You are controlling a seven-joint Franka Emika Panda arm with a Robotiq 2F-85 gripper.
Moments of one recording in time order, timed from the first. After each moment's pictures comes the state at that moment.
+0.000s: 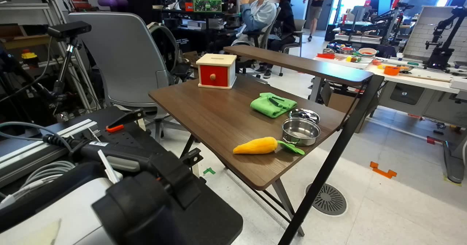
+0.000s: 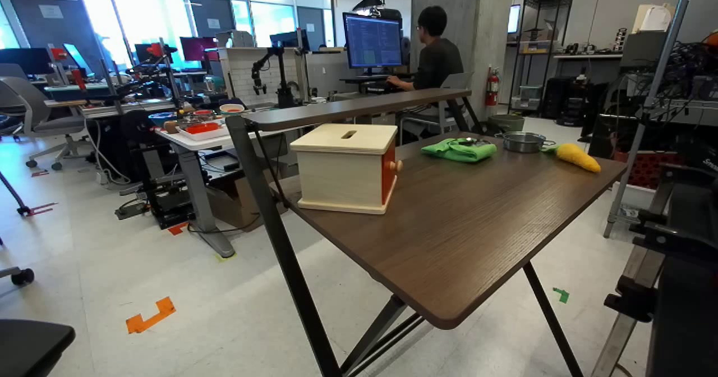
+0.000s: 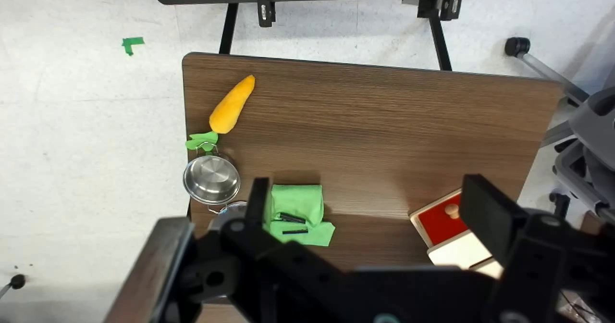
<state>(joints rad) -0.03 -0.60 -0.08 -2.40 -0.04 1.92 -0.11</state>
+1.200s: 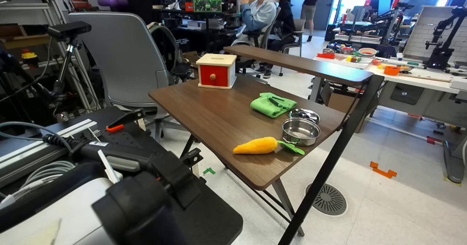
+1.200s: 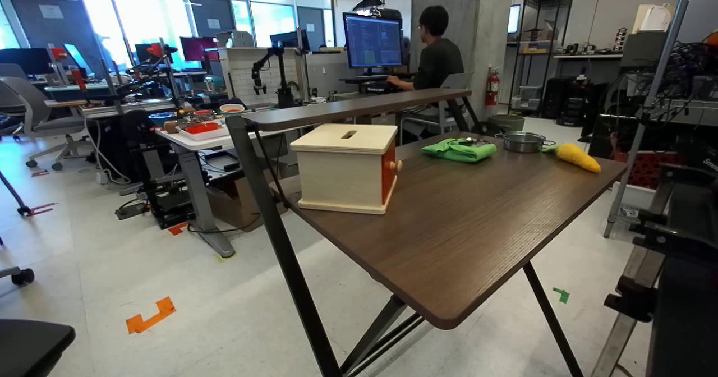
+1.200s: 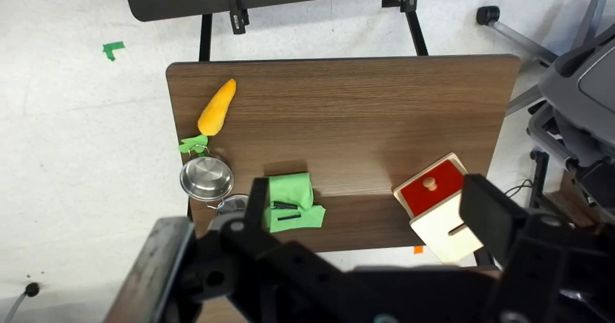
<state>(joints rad) -0.03 -0.75 -0.08 -2.42 0.01 1.84 -0.03</state>
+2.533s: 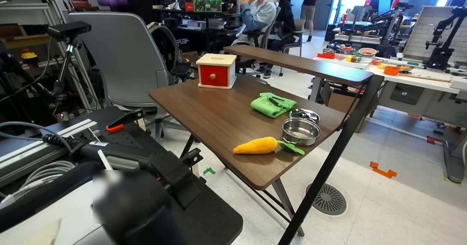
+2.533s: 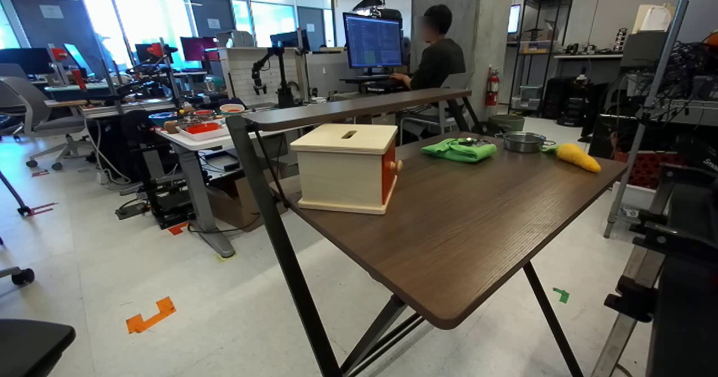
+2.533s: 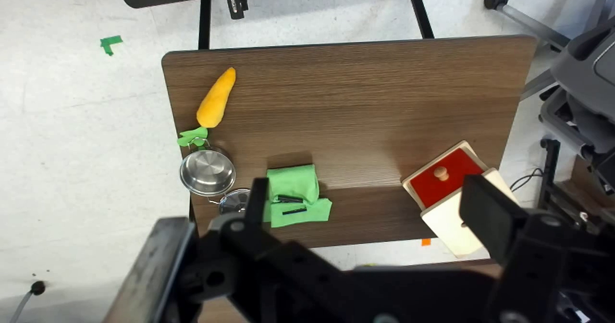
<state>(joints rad) -0.03 -0.69 -0.08 -2.44 0.01 1.94 -0.01</state>
